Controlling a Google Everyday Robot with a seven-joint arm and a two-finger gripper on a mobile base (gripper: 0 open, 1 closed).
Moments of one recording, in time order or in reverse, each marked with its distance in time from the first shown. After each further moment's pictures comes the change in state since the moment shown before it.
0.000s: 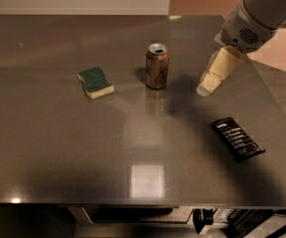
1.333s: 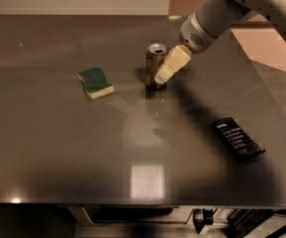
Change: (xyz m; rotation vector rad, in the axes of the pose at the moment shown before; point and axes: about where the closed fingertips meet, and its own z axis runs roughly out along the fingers) arm -0.084 -0.044 0.091 -0.044 -0.179 0.045
